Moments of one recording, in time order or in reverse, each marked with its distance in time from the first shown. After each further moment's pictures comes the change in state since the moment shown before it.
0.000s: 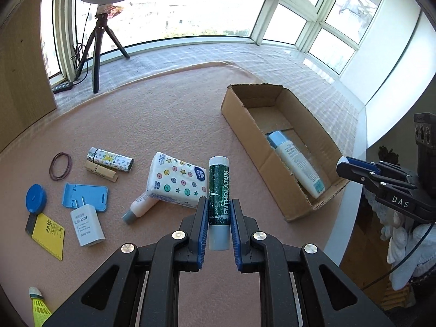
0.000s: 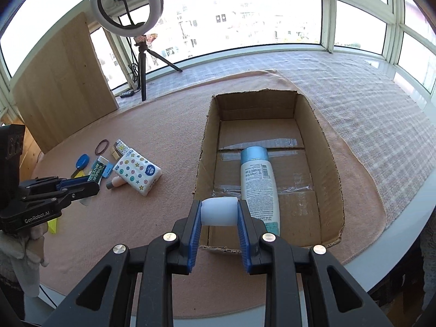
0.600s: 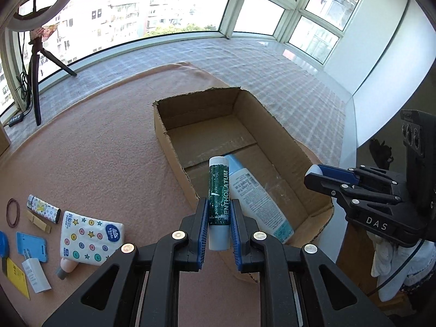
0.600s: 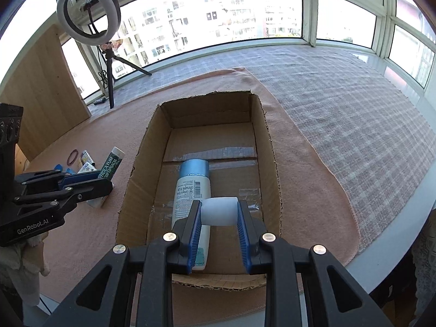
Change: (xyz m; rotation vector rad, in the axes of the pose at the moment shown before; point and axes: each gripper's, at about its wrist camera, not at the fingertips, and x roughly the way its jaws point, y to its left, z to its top) left arm 0.079 -0.099 0.058 0.075 0.029 -0.056; right arm 0.024 -0.074 0.021 0.023 0.021 -0.032
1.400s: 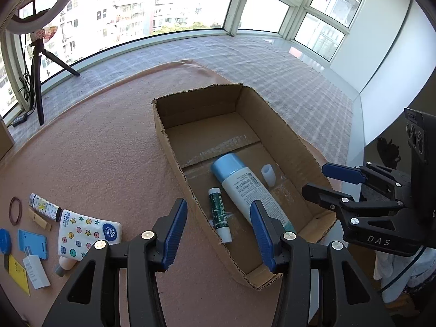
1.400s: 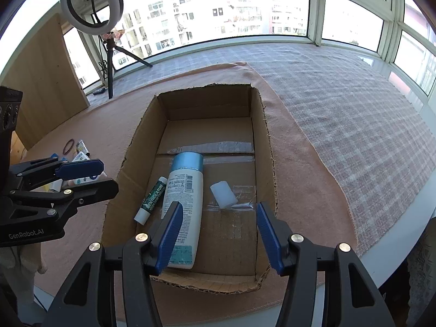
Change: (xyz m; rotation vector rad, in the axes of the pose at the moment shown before) left arm 0.005 -0.001 -0.002 -0.006 0.004 0.047; right arm 0.007 -0.002 -0.002 -0.045 0.020 -0.008
